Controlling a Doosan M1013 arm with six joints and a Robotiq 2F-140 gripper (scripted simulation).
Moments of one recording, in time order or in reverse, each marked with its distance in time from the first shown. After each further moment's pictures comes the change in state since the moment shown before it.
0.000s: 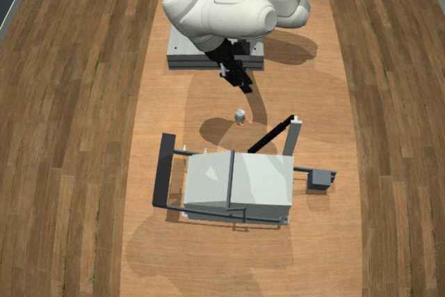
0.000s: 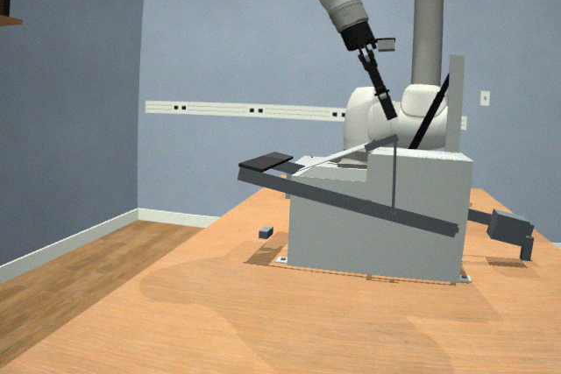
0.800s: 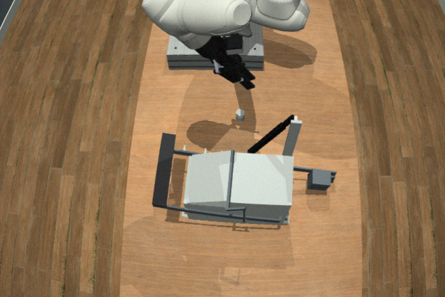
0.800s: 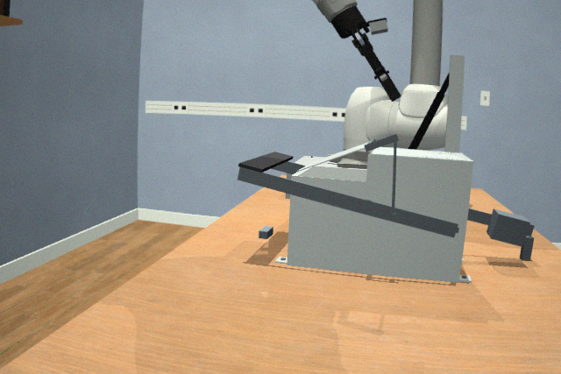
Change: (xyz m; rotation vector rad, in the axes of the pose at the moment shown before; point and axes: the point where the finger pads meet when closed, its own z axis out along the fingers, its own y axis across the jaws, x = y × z) arm 0.022 0.016 -0.040 -0.004 0.150 0.013
